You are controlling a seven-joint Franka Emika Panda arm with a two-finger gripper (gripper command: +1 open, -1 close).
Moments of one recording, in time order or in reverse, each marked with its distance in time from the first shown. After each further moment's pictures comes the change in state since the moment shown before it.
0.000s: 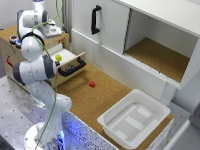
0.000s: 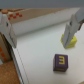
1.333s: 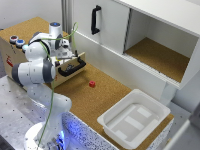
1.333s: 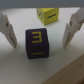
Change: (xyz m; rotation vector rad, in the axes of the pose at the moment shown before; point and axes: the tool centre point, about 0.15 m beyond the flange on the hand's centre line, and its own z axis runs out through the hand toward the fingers) arm 0.016 0.053 0.121 0.077 0.028 0.177
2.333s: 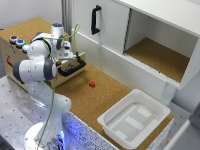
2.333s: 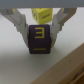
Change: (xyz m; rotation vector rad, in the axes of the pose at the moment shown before) arm -0.005 0.008 -0.027 -0.022 0.023 0.048
